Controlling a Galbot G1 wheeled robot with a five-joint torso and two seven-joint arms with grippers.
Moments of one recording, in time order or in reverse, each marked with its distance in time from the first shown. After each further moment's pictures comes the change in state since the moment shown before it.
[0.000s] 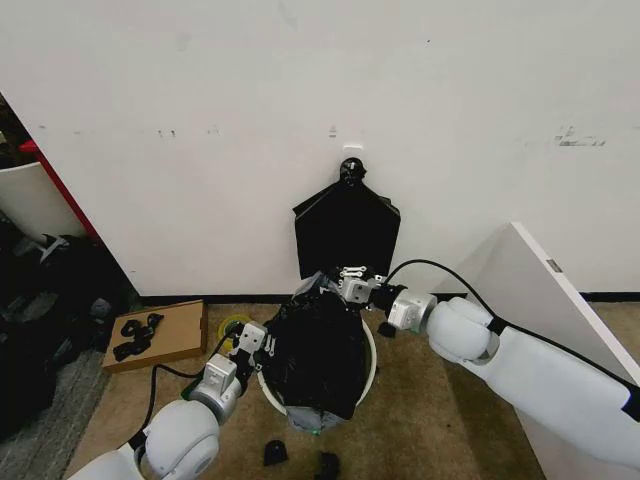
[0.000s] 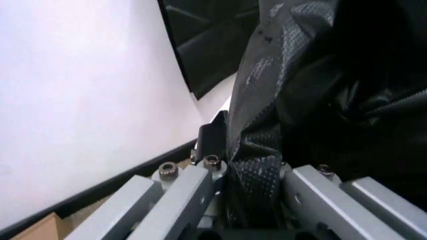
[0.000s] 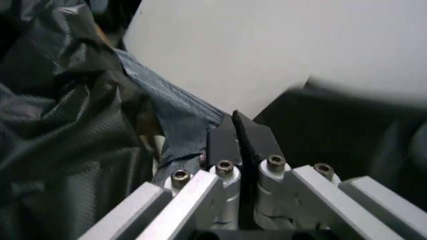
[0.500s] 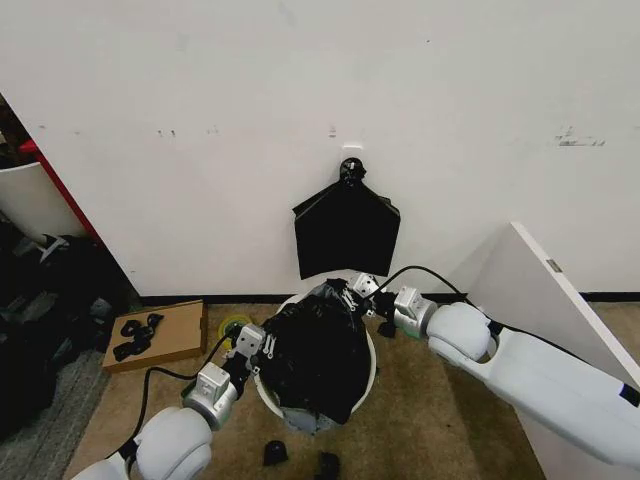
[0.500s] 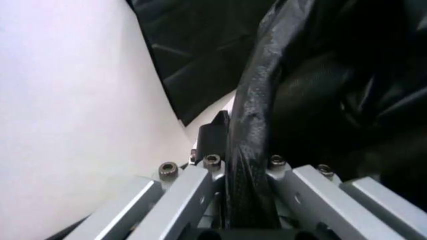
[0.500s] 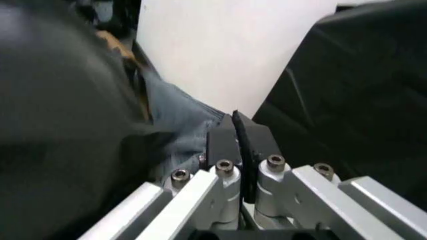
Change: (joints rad) left arm 0.064 0.015 -0.048 -0.023 0.057 -0.109 0.077; right arm 0.007 0.011 -0.017 -0.072 0.214 -0.037 -0.020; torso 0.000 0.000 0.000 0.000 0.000
